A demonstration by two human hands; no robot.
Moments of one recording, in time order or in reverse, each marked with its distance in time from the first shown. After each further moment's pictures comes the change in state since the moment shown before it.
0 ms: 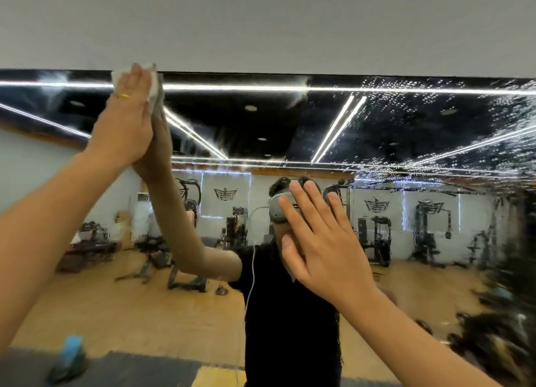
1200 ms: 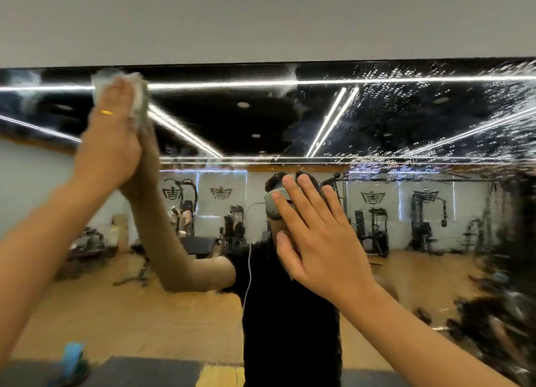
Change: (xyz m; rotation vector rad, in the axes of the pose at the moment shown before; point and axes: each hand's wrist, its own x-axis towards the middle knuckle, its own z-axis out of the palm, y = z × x) left_hand -0.028 -0.007 0.013 -0.058 0.091 -0.007; right_hand 0.001 -0.006 0.002 0.037 0.034 0.006
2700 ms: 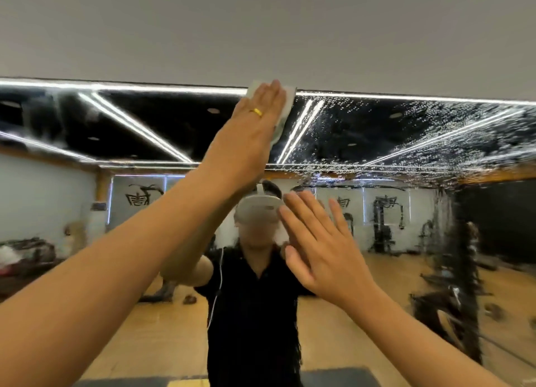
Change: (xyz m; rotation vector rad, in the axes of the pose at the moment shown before) left_hand -0.011 0.236 0.048 -0.056 -0.129 0.505; right_hand -0.039 0.066 -0.054 -0.082 -0.032 -0.030
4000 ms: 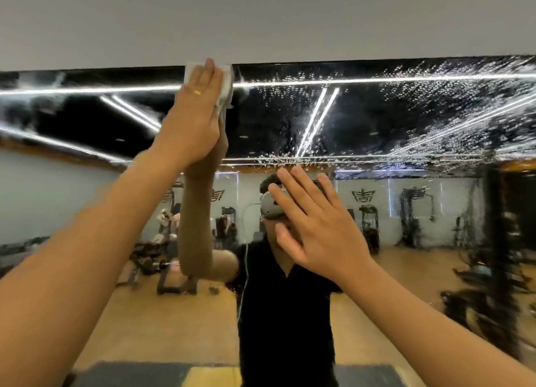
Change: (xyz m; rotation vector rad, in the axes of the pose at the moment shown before) left_hand 0.008 -0.012 0.019 -0.029 -0.067 -0.260; right_hand -0.018 0.056 0.015 0.009 -0.002 -0.033
